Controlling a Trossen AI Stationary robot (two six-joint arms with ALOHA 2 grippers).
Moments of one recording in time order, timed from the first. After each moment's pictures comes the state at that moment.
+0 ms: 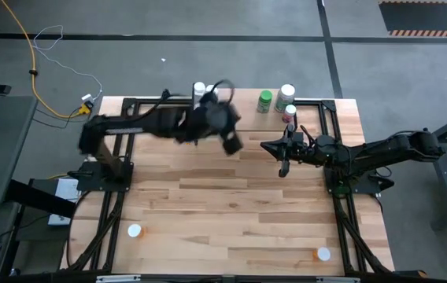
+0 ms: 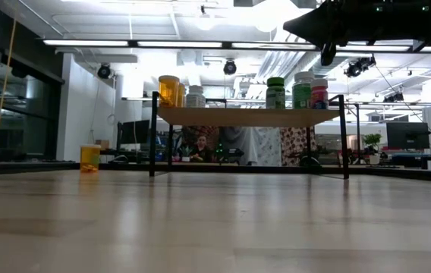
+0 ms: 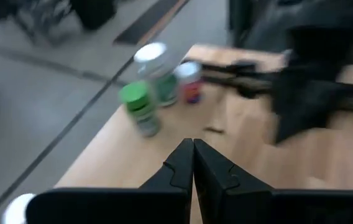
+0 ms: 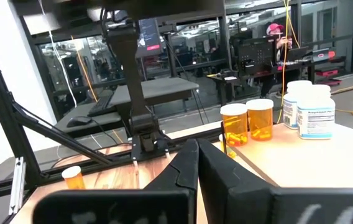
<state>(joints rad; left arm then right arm) 0.09 1.72 1.88 -0.74 -0.55 -0.10 -0.01 0.98 0.37 0.73 0.19 0.14</state>
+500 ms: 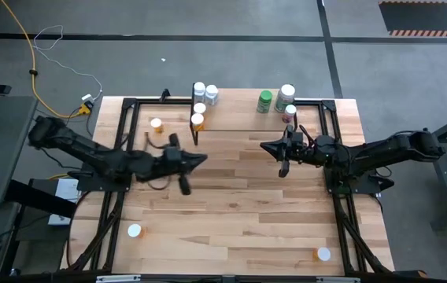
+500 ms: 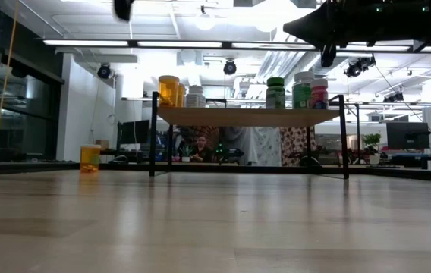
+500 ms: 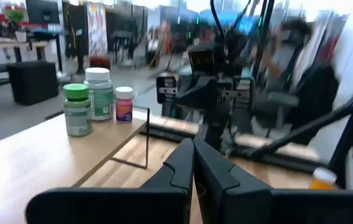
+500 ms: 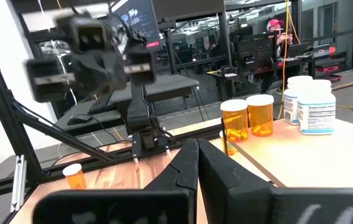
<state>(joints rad) -0.20 1.12 0.65 0.47 -0.62 -0.09 -0.01 0.98 0.37 0.72 0.19 0.15</state>
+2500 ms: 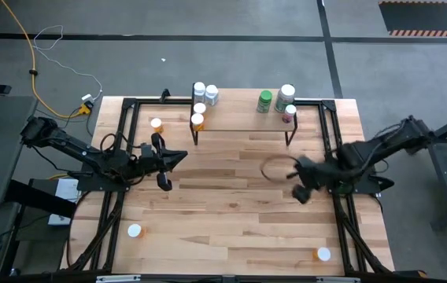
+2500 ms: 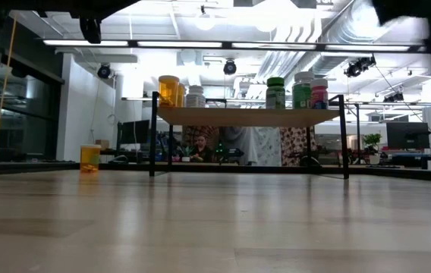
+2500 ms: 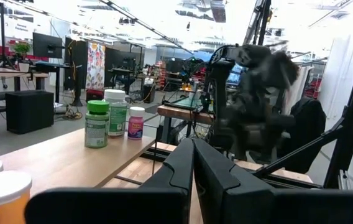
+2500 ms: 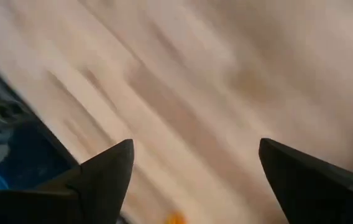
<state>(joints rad) -0.22 0.89 0.32 0.78 -0.61 -0.01 0.42 1.05 0.95 -1.09 -0.03 1.27</state>
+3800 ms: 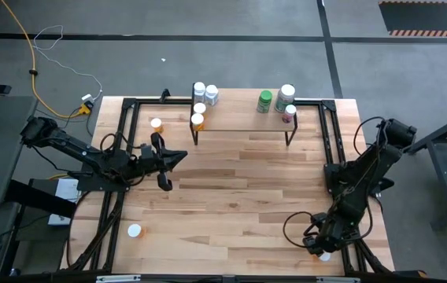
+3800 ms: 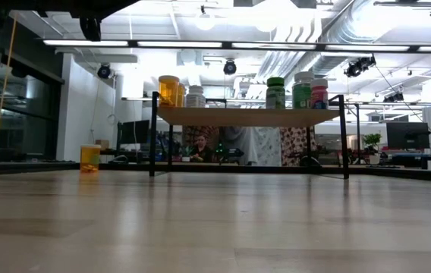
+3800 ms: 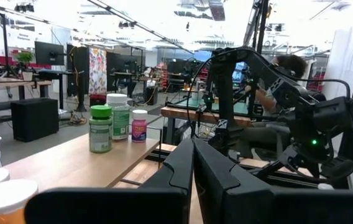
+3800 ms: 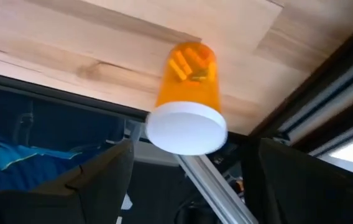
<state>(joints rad) -0.22 0.89 0.32 0.78 -0.61 0.05 0.97 1.35 0.75 -0.49 -0.37 2.31</state>
